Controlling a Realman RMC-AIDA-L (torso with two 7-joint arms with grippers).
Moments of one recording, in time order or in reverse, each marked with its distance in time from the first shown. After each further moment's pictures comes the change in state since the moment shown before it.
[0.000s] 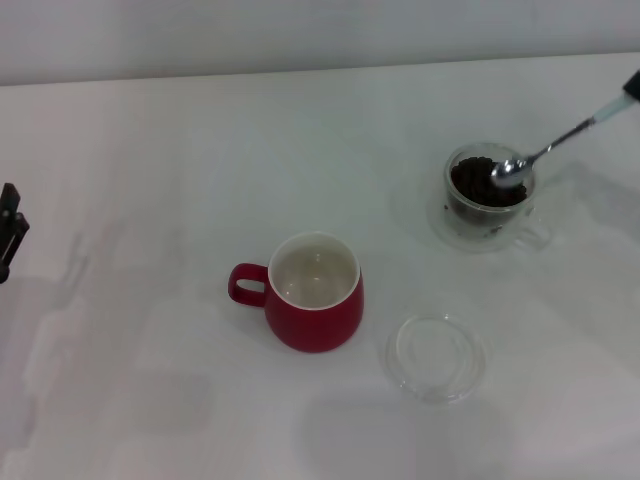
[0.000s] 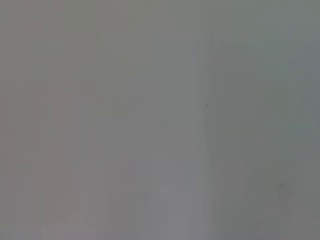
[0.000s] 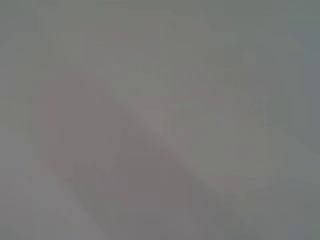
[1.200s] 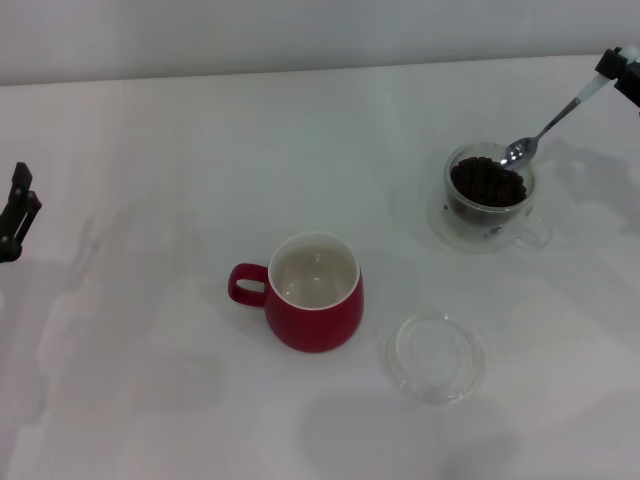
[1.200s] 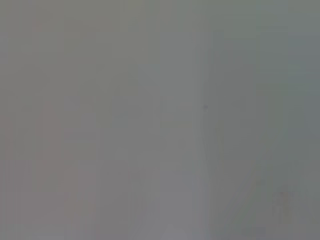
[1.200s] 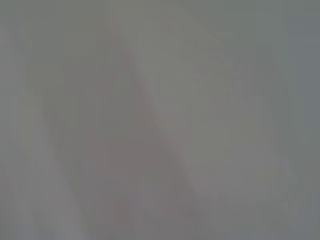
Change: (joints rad) left arm -0.044 0.000 0.000 0.018 -0.028 -0.039 0.000; right arm 0.069 -0.005 -0.046 -0.092 -0.053 -0.132 -0.220
